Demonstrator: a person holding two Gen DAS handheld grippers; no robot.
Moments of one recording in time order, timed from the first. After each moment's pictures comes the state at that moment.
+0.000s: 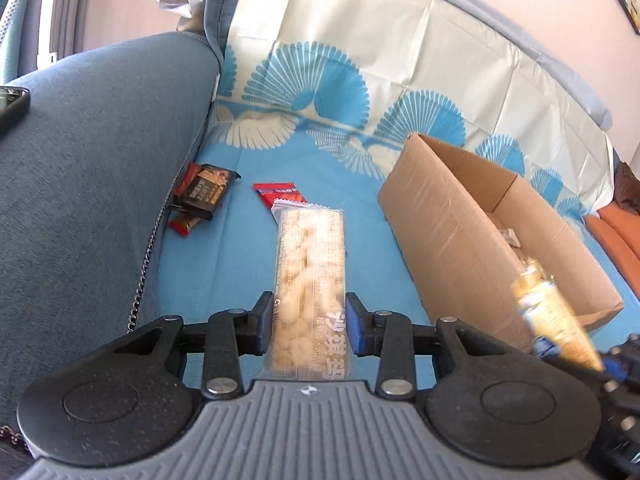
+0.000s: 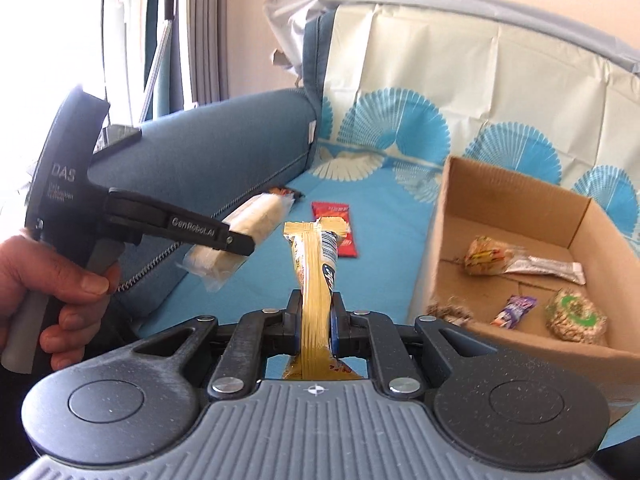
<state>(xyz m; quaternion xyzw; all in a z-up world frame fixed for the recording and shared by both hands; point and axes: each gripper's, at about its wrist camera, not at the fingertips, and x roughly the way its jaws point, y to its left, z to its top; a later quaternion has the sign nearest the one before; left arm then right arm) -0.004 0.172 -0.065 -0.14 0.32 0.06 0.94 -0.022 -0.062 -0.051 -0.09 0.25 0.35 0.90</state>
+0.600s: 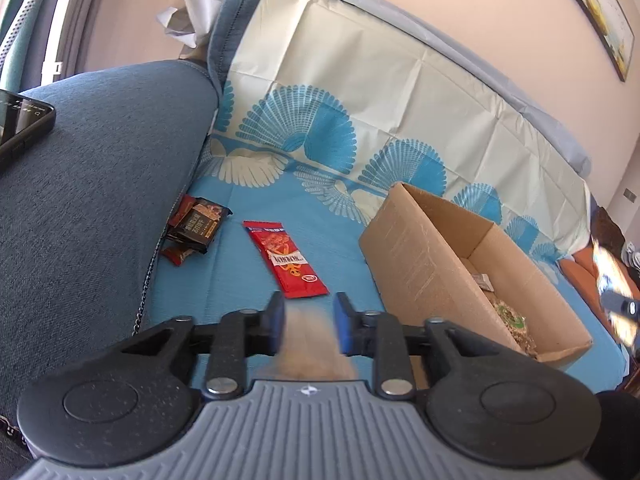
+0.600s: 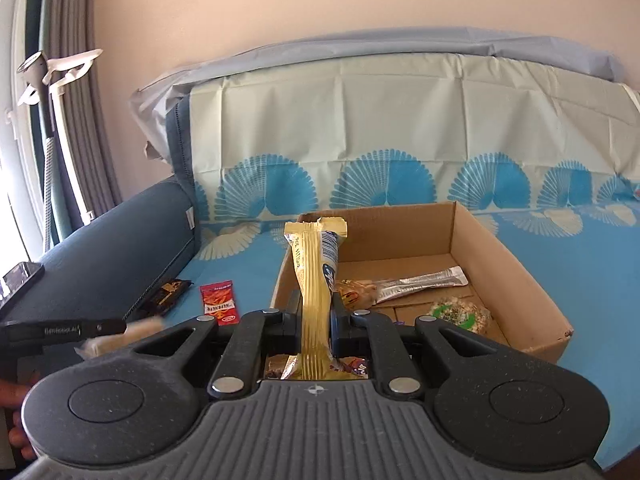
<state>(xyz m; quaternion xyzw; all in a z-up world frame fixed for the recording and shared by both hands) -0.022 0.187 -0.053 -0.17 0.26 0.04 0.95 0.017 -0.158 -0.009 0.05 0.22 0.21 0.95</state>
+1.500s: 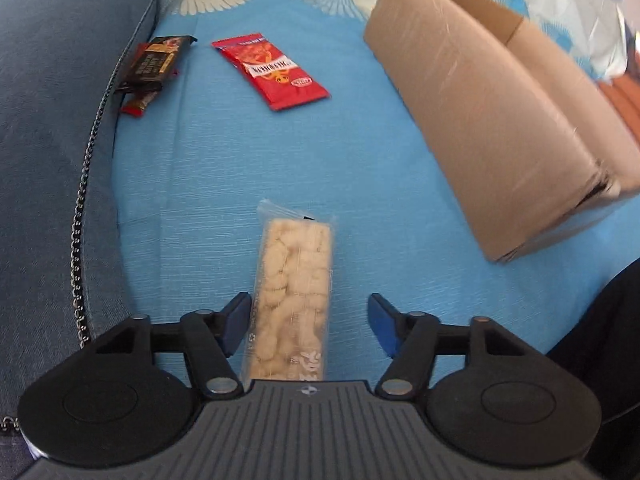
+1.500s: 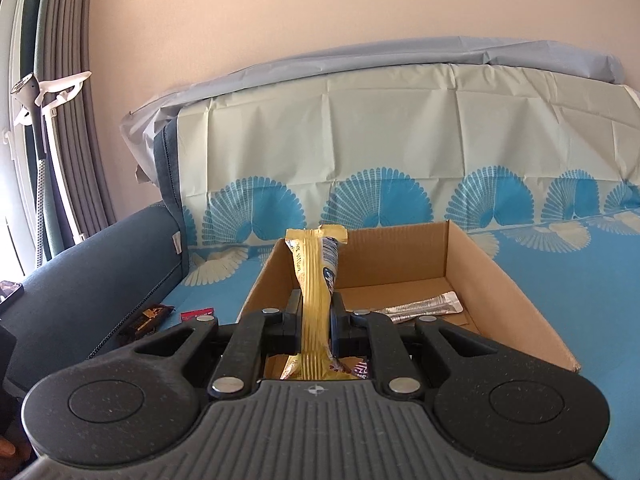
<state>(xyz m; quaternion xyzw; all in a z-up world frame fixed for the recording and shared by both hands) 0.026 0.145 -0.118 -0.05 0.53 0.03 0.85 0.053 -0.184 -0.035 0.06 0.18 0.23 0.96</state>
